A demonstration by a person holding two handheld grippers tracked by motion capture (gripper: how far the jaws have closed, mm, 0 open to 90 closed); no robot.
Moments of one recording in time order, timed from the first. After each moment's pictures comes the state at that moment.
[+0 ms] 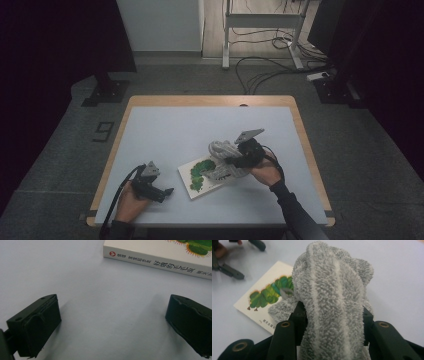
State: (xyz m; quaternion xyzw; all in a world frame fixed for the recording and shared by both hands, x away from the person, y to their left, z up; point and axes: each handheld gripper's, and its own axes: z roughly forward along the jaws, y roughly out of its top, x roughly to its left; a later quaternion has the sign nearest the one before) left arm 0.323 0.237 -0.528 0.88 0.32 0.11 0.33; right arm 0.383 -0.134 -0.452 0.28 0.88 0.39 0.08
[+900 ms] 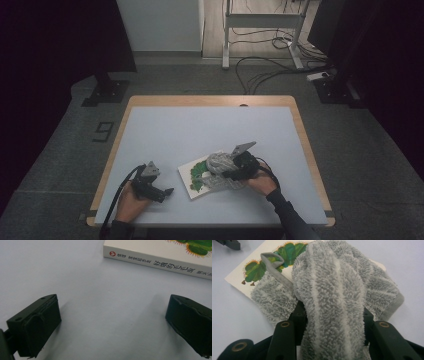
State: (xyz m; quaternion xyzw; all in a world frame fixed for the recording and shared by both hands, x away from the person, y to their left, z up) left arm 0.323 0.237 -0.528 0.88 0.32 0.12 0.33; right arm 0.373 -0.125 -0.500 0.26 0.89 0.36 0.05
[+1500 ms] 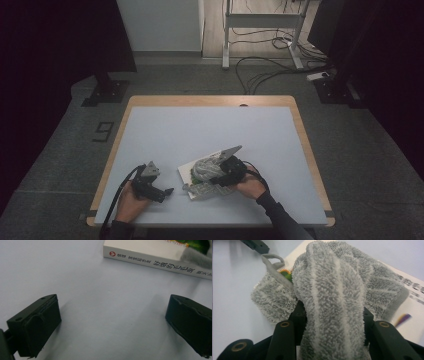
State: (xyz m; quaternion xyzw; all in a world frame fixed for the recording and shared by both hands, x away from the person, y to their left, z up) left arm 0.323 0.237 -0.528 0.88 0.32 0.12 0.33; right arm 0.360 -0.086 -0.500 0.22 0.90 0.37 0.02
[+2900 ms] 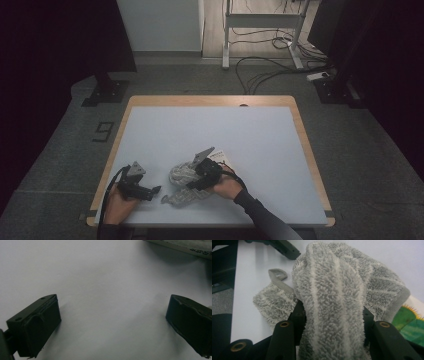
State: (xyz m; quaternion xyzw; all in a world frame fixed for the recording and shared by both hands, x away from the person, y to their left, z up) left arm 0.317 0.276 -0.528 0.85 0.39 0.14 0.32; right arm 0.357 -0.013 -0.499 0.16 0.91 0.37 -0.01
